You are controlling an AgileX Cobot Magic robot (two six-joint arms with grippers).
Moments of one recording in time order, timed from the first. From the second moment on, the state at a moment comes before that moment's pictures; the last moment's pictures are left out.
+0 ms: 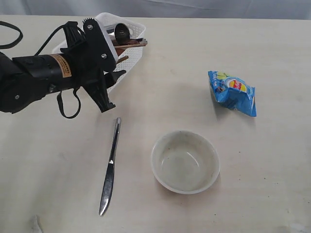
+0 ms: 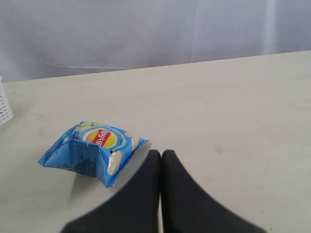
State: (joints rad) left arm -0.42 1.64 -0.66 0.16 -0.41 0.60; right arm -0.06 0.03 0.00 0.12 0.30 -0.01
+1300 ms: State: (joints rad) left arm -0.42 1.58 -0.77 0.16 -0.36 0.61; right arm -0.06 0.03 0.00 0.12 0.30 -0.01
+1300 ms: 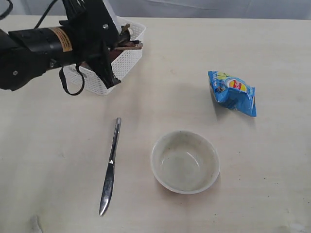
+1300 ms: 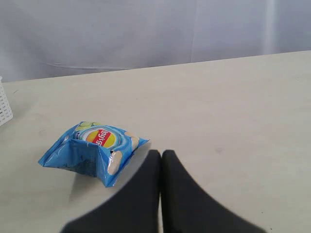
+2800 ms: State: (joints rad) left arm -0.42 1.54 -1.18 -1.18 0.88 0.64; right arm -0.06 0.03 0.00 0.12 0.30 -0.01
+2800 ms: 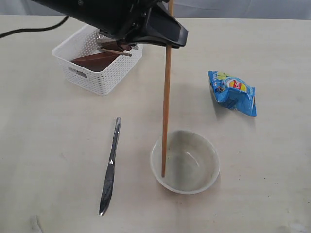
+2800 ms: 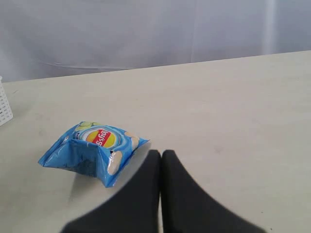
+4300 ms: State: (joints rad) left arm -0.44 1.86 -1.02 -1.37 0.82 0.67; right arm -0.06 0.03 0.00 0.12 0.30 -0.01
